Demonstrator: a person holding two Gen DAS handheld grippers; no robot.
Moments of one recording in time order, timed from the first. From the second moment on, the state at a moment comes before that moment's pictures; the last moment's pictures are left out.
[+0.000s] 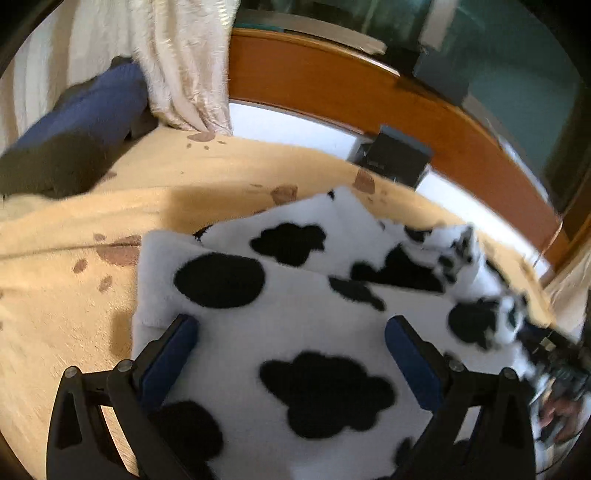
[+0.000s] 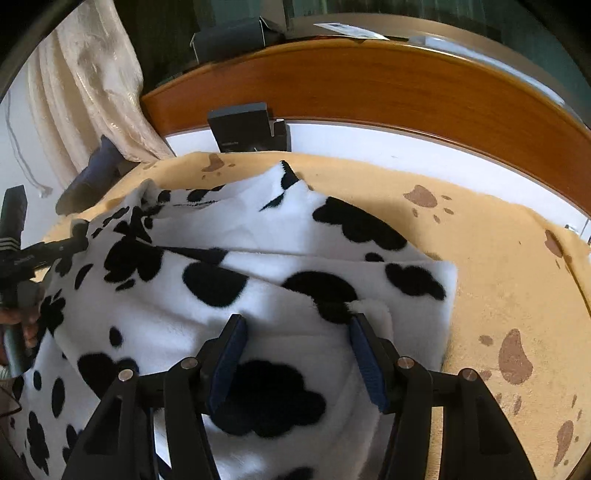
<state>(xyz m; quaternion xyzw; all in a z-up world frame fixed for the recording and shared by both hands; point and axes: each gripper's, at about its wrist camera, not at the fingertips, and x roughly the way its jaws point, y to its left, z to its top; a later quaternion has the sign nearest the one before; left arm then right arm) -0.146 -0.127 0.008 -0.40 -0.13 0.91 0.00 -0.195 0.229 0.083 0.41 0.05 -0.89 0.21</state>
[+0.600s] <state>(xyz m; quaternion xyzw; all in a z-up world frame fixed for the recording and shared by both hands) -0.146 -0.127 0.007 -0.40 -0.13 0.91 0.00 -0.138 0.274 0.093 0.42 0.14 -0.89 0.14</state>
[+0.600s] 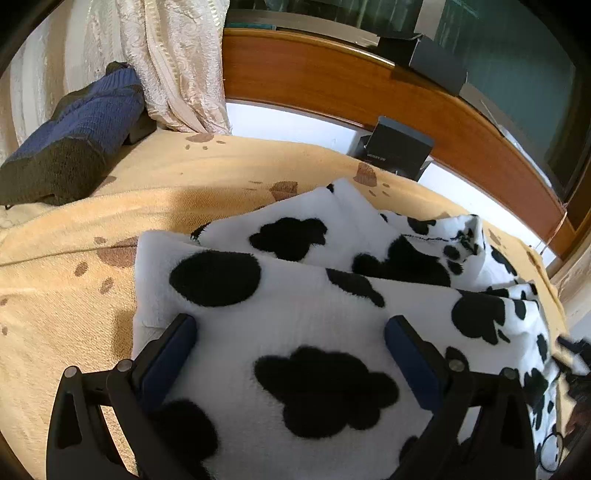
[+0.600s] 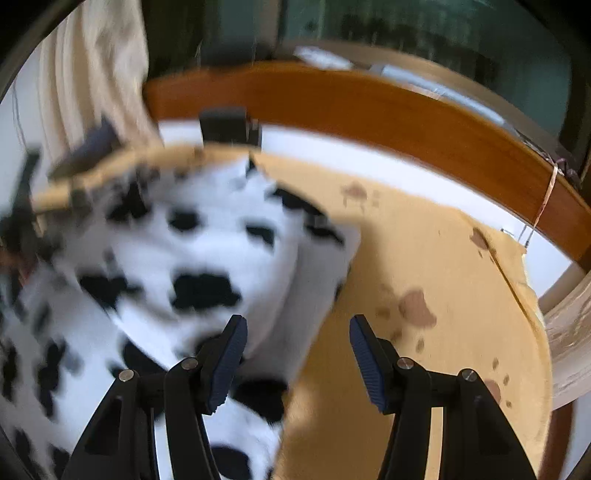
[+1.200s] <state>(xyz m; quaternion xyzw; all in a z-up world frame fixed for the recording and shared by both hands) -0.144 -0.161 0.038 -0.40 -0.22 0.89 0.03 -0.154 0.226 0.135 0.36 0.08 -0.91 0.19</state>
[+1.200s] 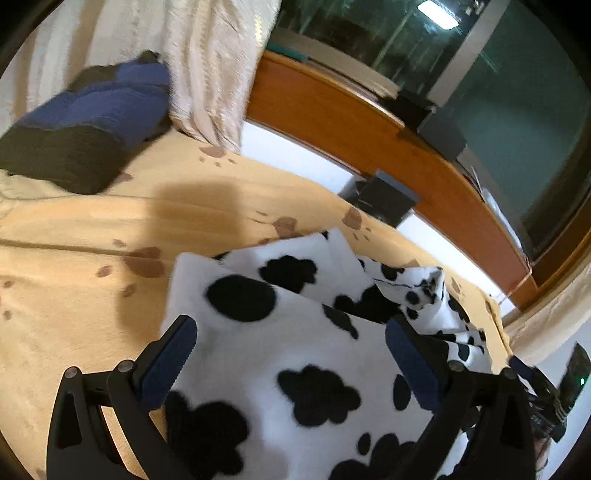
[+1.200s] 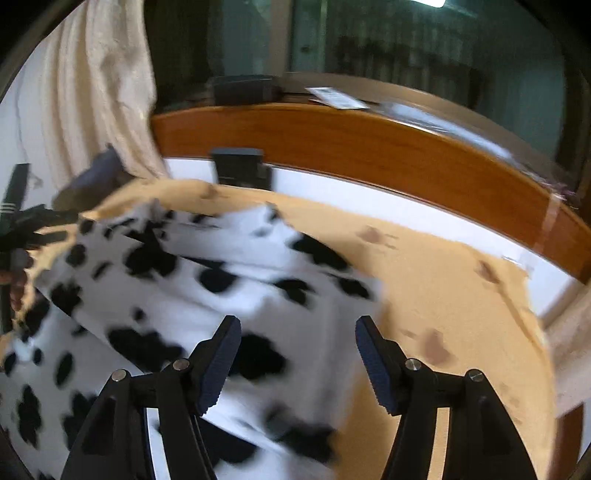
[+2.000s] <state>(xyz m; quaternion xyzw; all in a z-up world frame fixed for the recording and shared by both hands) -0.145 -0.117 0.018 -0.42 -0.06 0.90 -0.02 -0.187 0.196 0.081 0.40 0.12 -0.88 0.21</state>
